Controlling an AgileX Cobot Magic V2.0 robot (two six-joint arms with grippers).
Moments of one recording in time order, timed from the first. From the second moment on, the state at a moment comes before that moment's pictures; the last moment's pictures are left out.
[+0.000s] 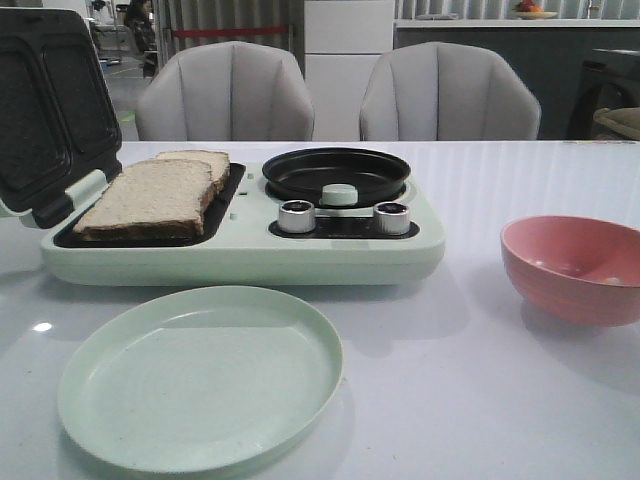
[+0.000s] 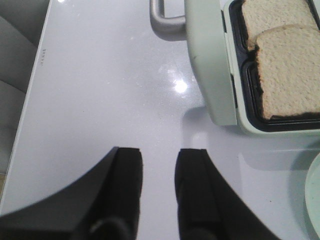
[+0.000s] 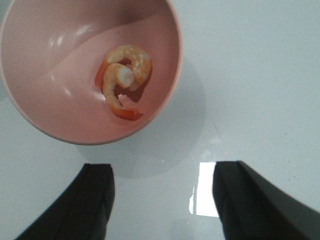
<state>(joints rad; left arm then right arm) -0.02 1.05 -1.14 0.12 0.94 0.02 -0.08 1.36 -0.89 0.17 0.77 -0.11</state>
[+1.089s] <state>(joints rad) 0.37 1.81 -1.63 -0.63 0.94 0.53 -0.08 1.36 -0.89 0.17 0.77 -0.11</state>
